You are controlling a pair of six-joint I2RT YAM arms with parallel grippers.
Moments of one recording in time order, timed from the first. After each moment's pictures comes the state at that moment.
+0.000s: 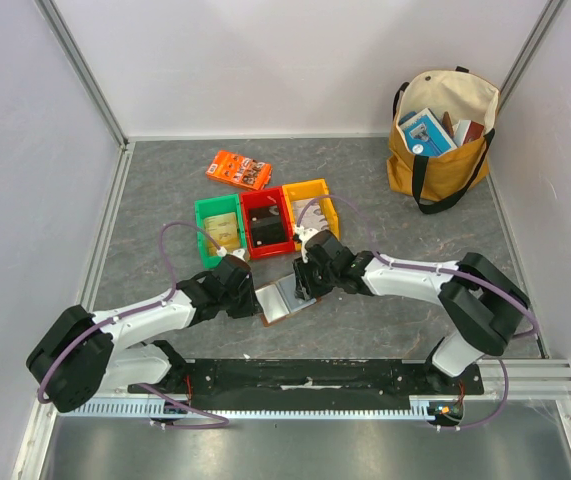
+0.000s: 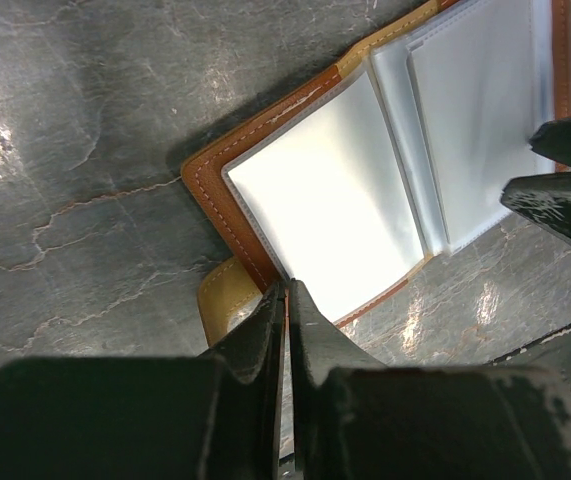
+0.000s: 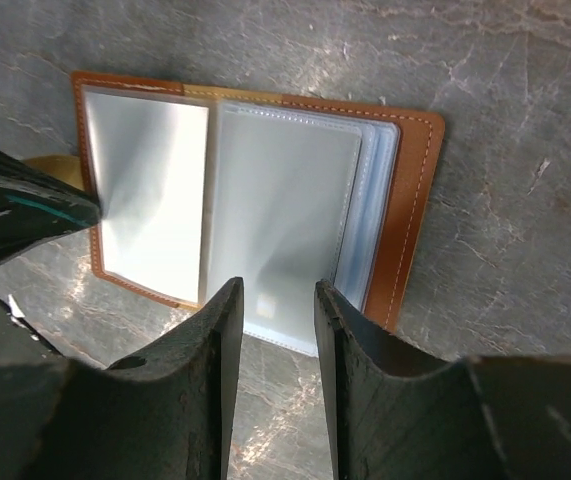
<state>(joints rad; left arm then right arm) -0.74 1.18 0.45 -0.23 0.03 -0.83 0.86 1.59 0.84 -0.12 -0.13 0.42</state>
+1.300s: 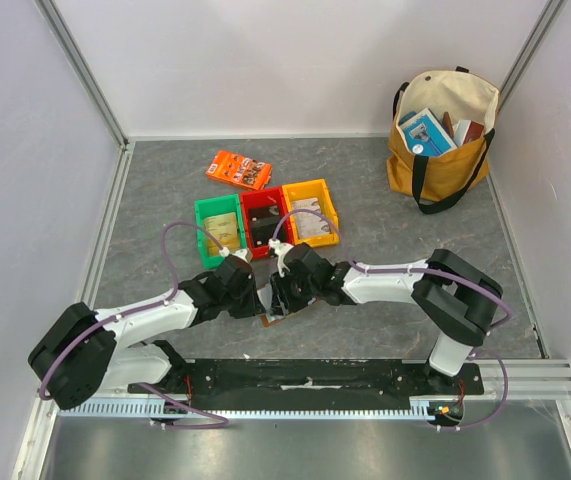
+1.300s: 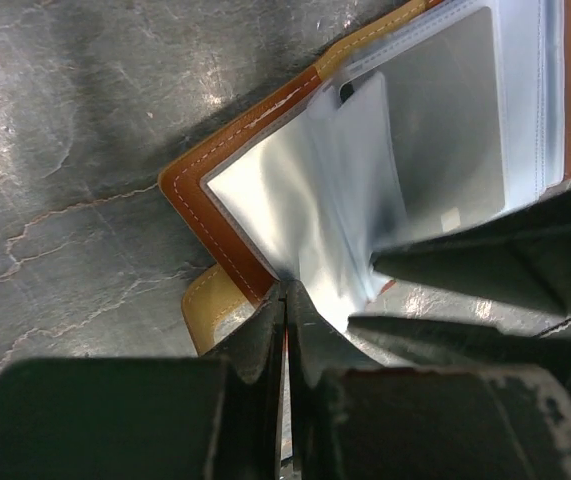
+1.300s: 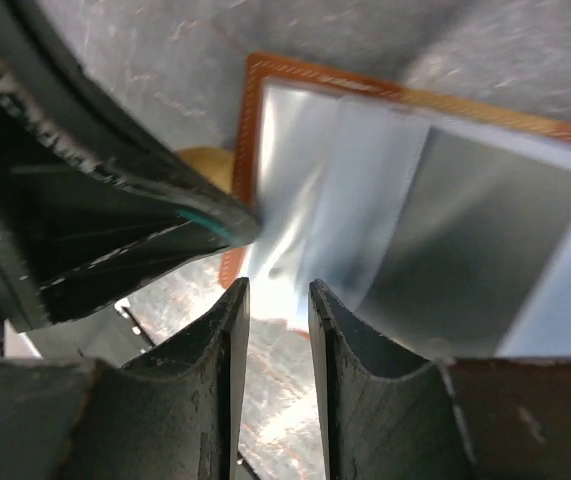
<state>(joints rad) -0.75 1.19 0.45 -0.20 0.04 -0.83 0.97 1.72 0.88 0.03 -0.24 0.52</state>
